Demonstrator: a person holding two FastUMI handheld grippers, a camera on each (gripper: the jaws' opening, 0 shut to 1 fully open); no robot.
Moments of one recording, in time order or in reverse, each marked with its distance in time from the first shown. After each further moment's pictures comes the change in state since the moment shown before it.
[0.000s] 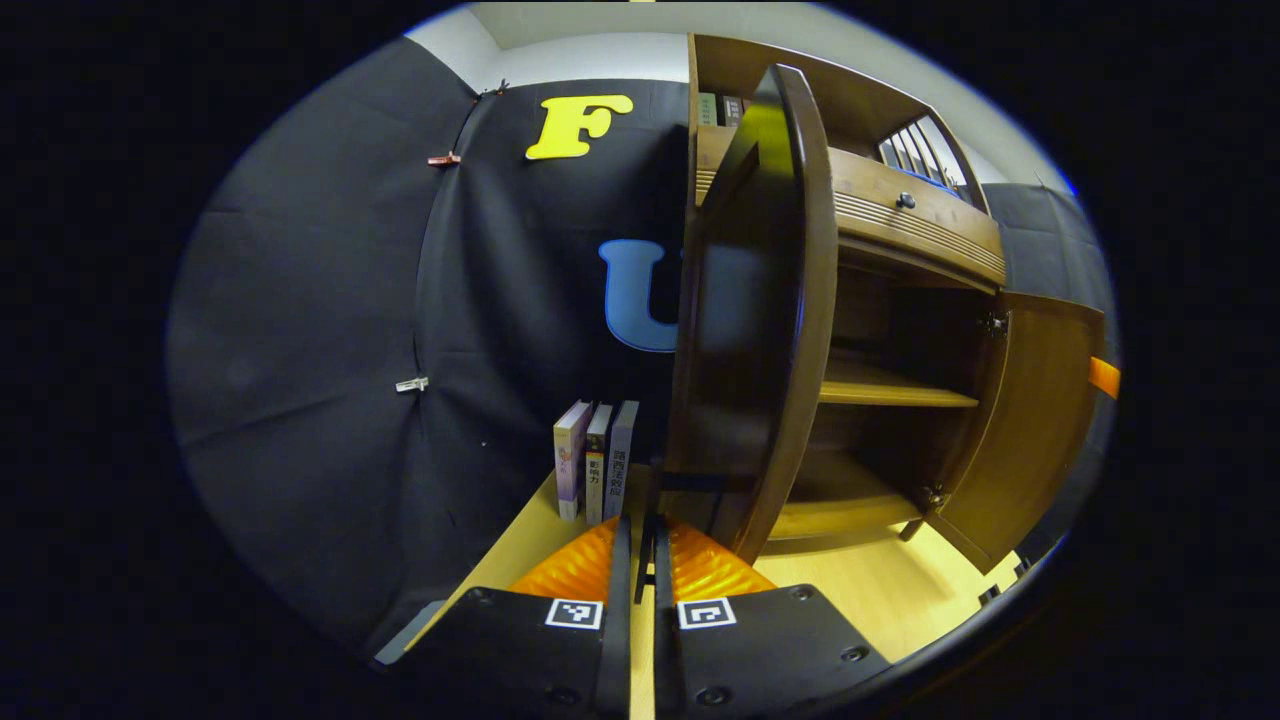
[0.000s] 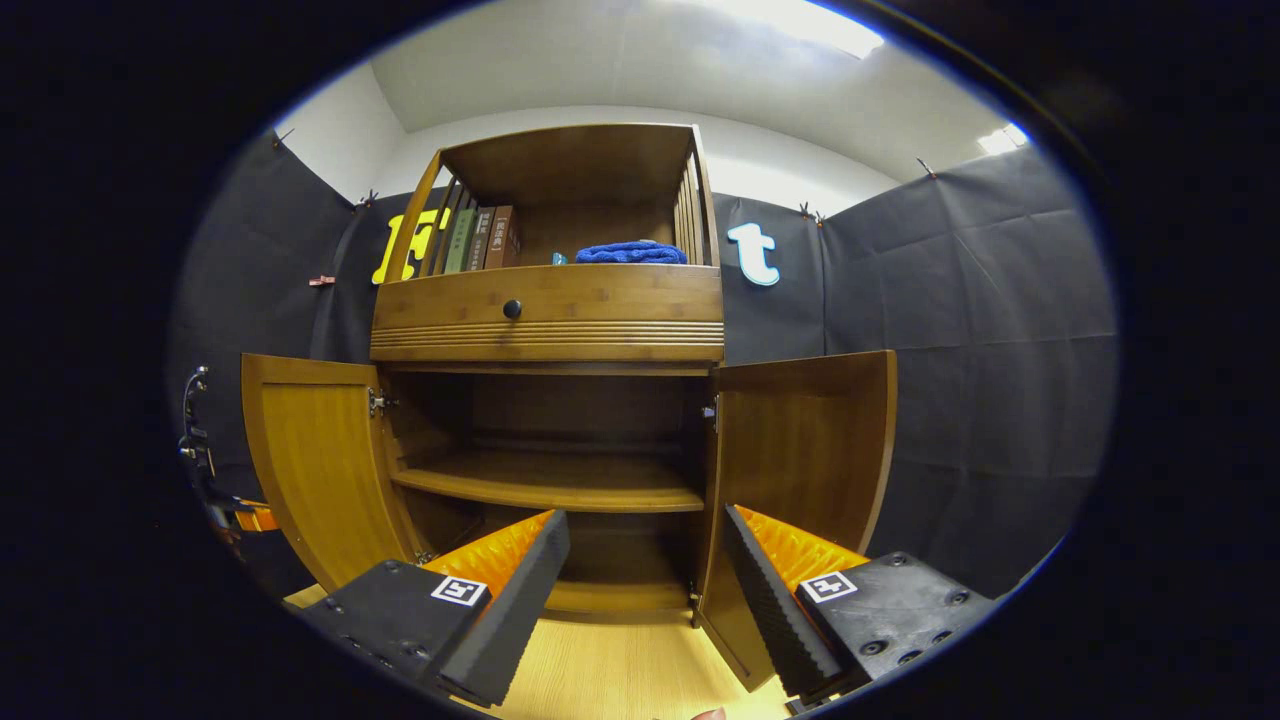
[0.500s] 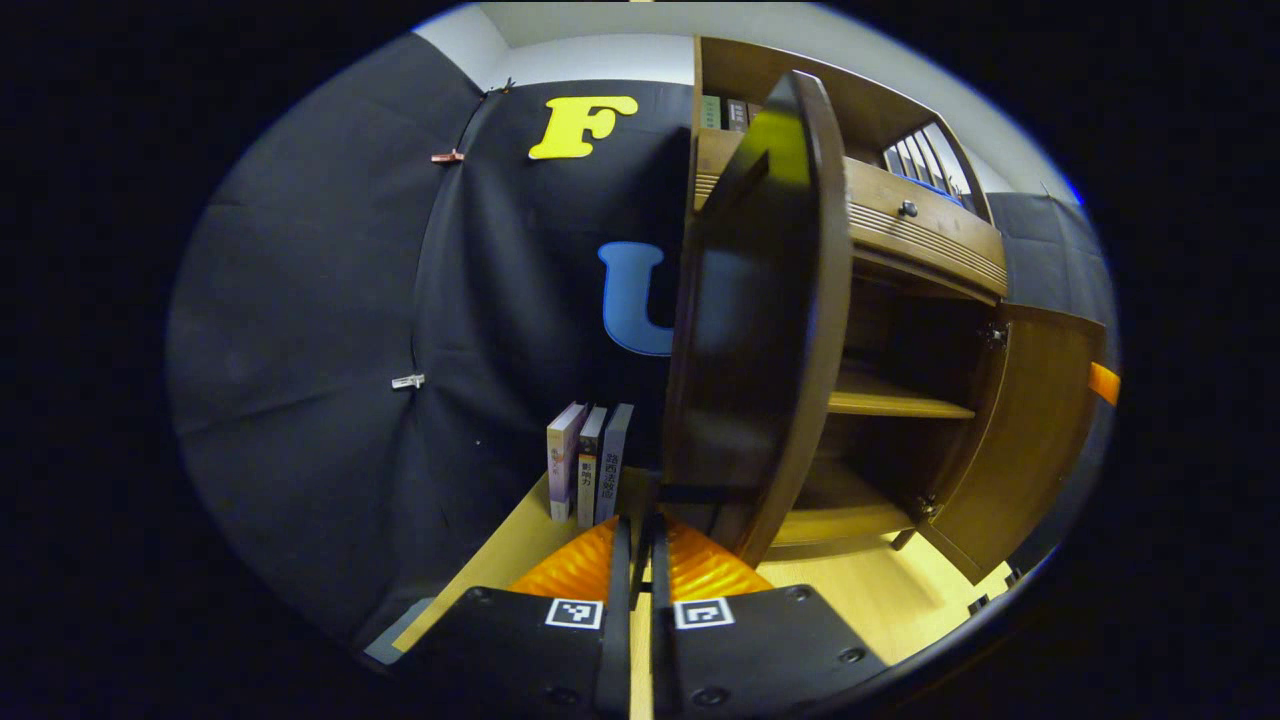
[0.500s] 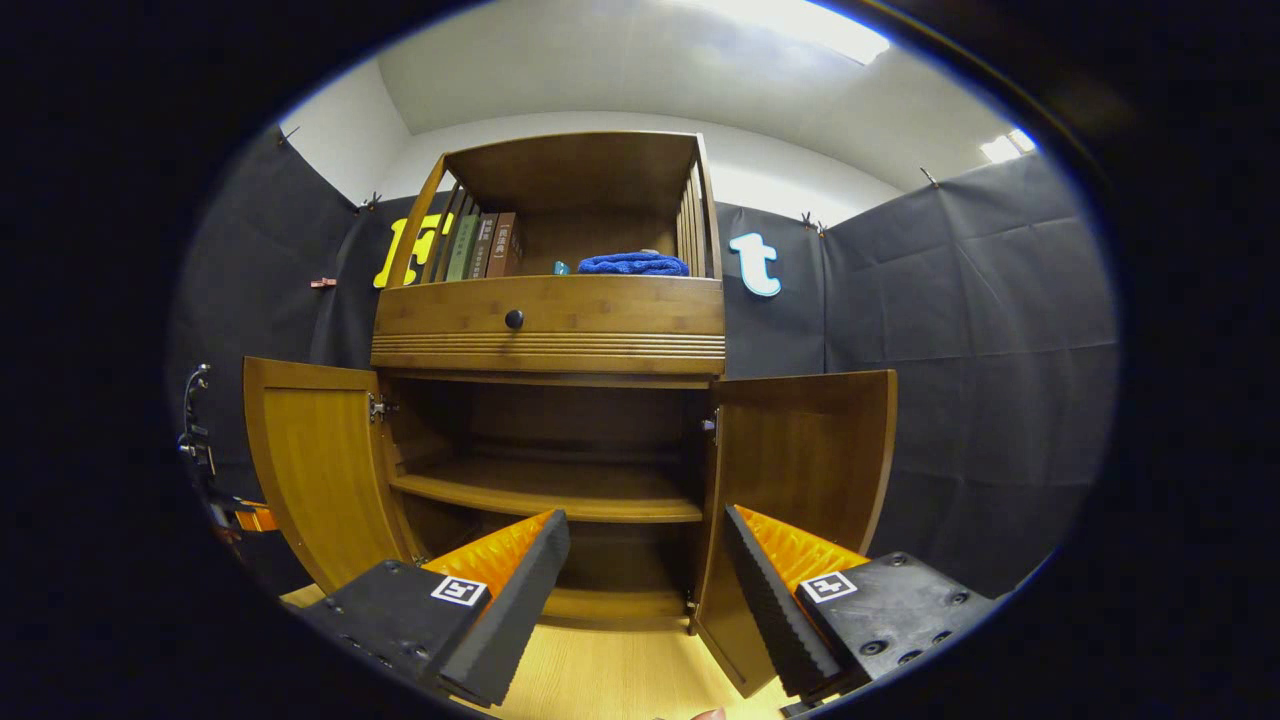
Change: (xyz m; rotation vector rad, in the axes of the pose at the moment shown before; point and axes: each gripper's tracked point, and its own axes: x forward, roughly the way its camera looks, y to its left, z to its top) left arm 0.009 -0.005 0.006 -0.046 -0.014 -0.029; right arm -0.002 0.003 0.009 -0.014 -0.024 -0.001
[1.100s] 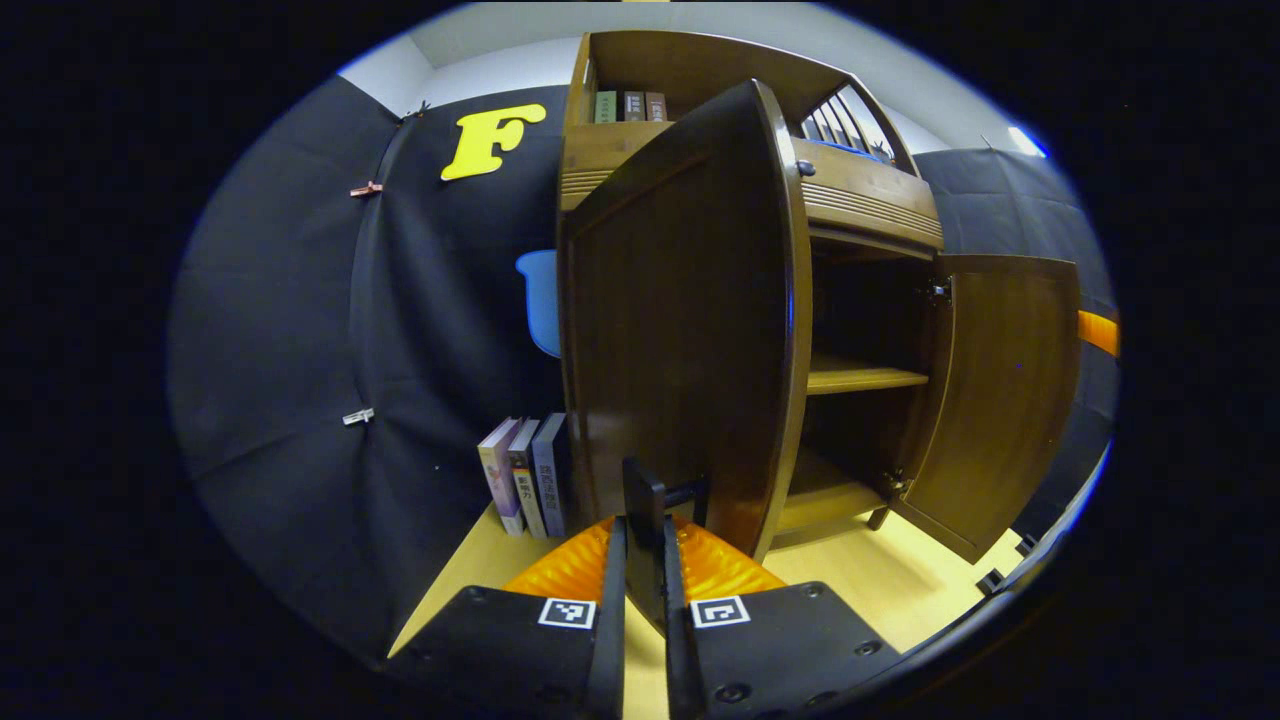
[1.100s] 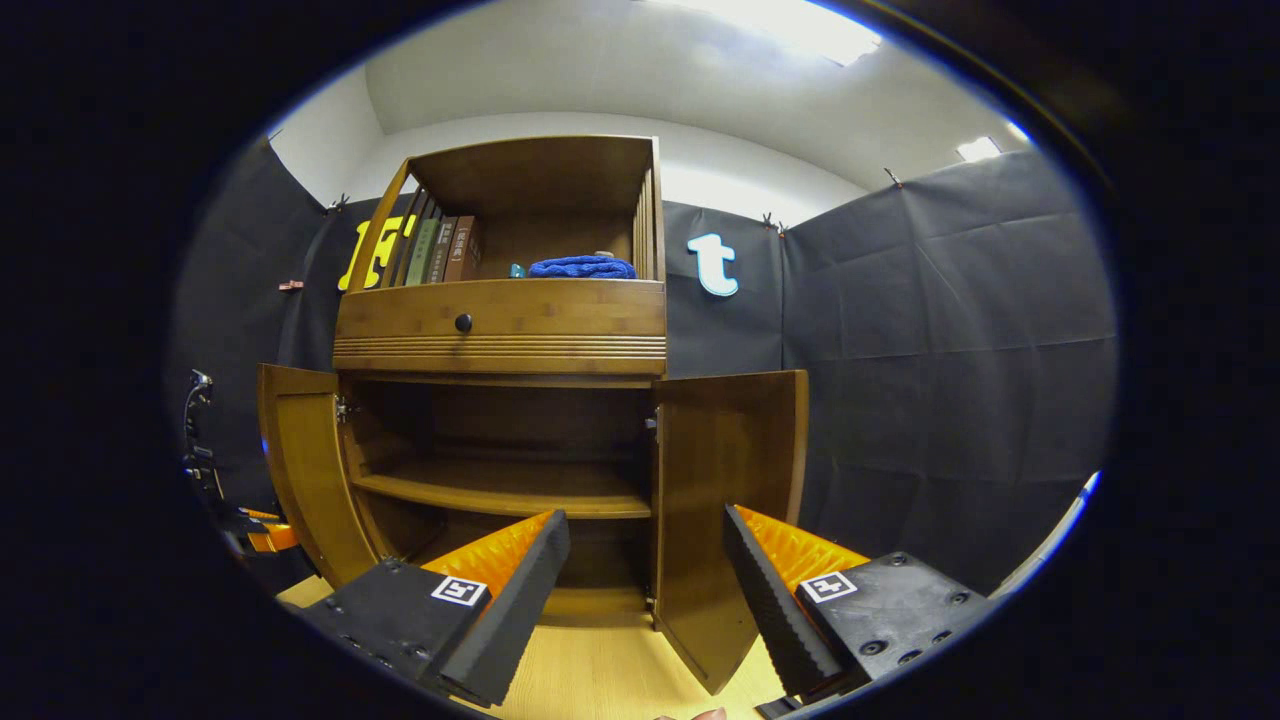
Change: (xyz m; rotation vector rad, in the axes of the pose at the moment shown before) left arm 0.008 -0.083 -0.002 0.139 0.003 -0.077; right arm -0.017 -0.045 0.006 -0.004 -0.004 -0.098
